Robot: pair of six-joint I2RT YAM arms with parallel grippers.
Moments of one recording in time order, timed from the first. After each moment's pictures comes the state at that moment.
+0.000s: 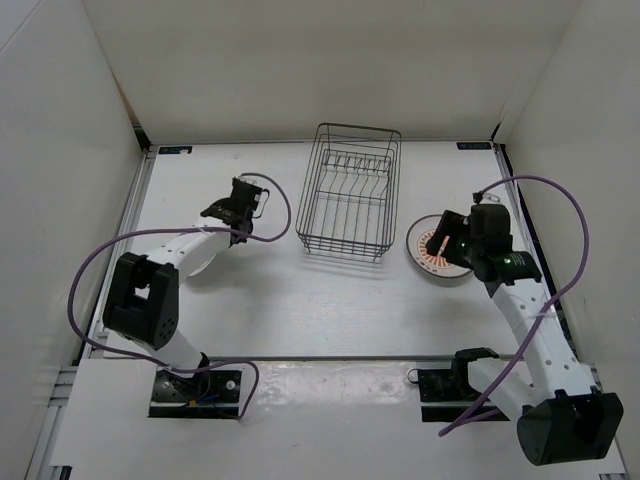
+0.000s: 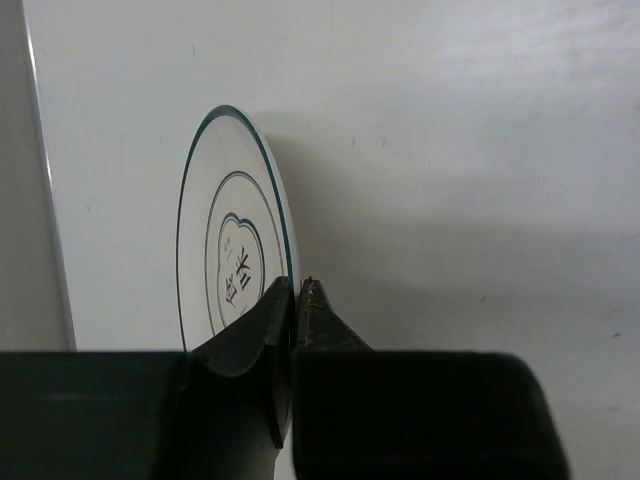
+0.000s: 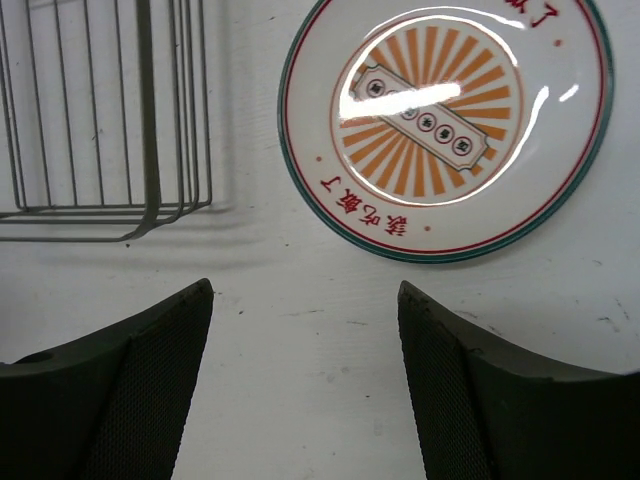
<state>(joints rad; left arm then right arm) -0.37 1.59 1.08 -0.42 -0.57 -0.01 0.14 0.92 0.84 -0.64 0.01 0.41</state>
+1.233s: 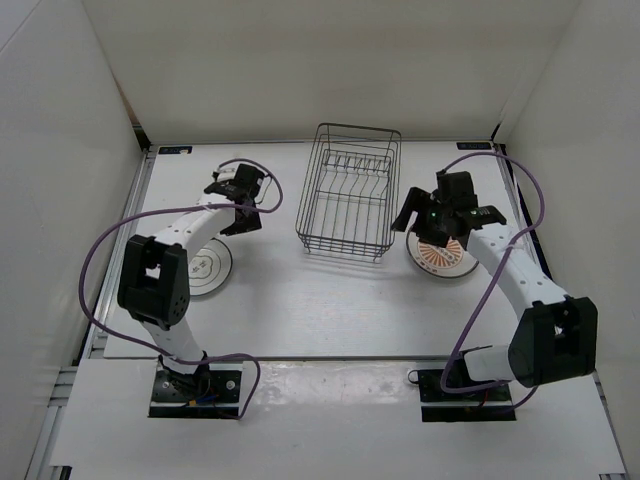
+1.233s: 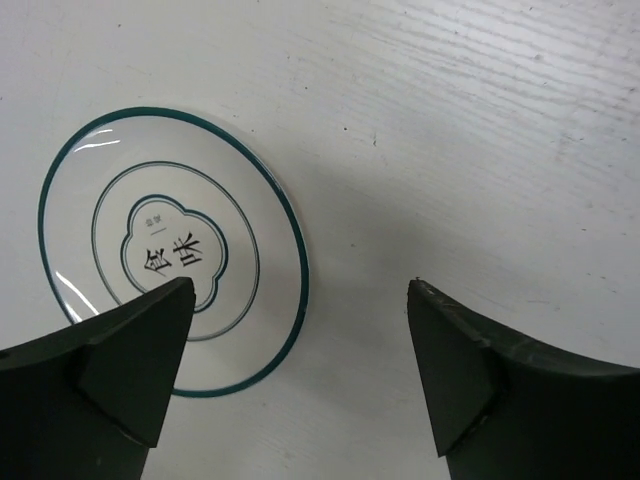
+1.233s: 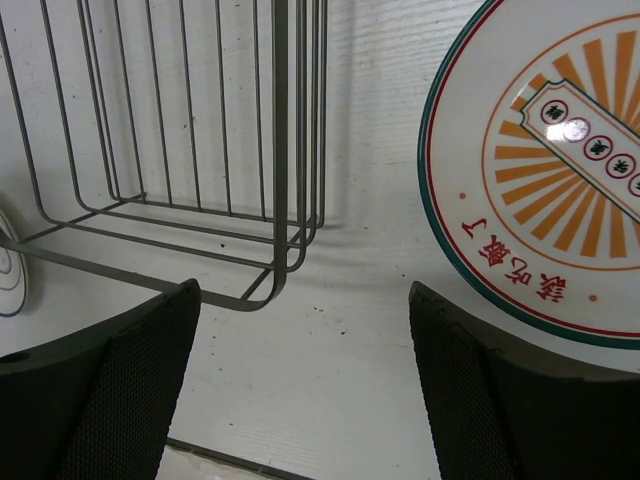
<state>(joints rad) -0.34 1.74 1.28 -0.74 -0.56 -0.53 0.24 1.33 1.05 -0.58 -0.15 0.52</state>
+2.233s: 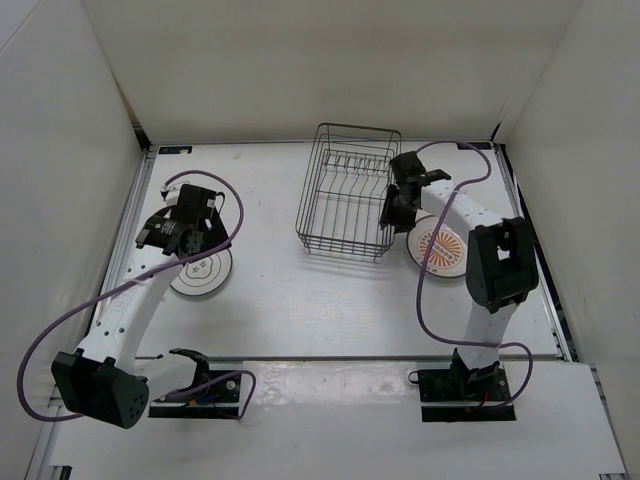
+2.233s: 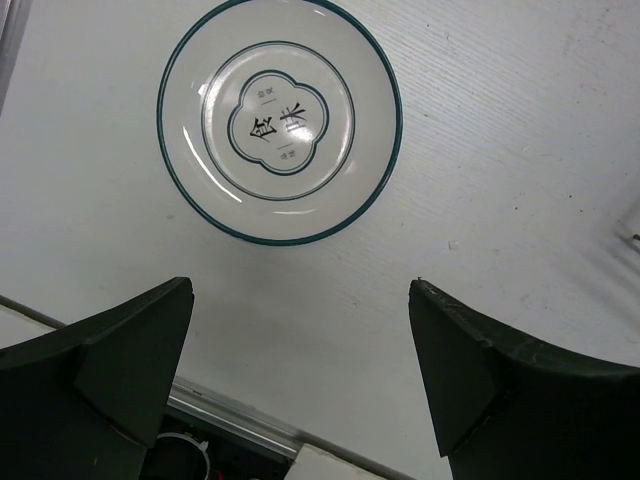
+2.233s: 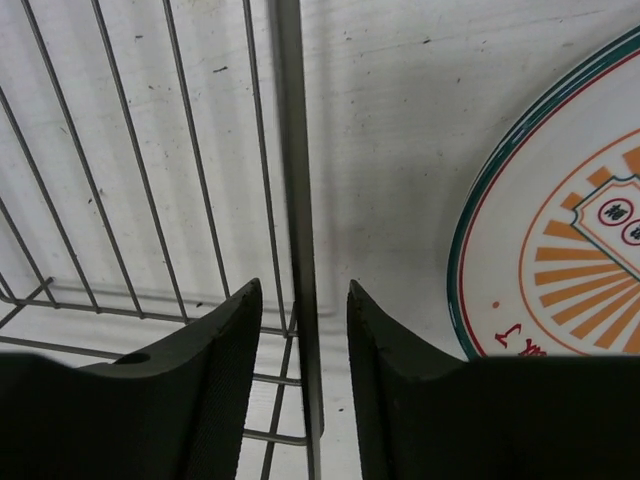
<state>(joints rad) -0.27 1.15 1.15 -1.03 -0.44 -0.58 0.35 1.86 1.43 -0.72 0.00 0.55</state>
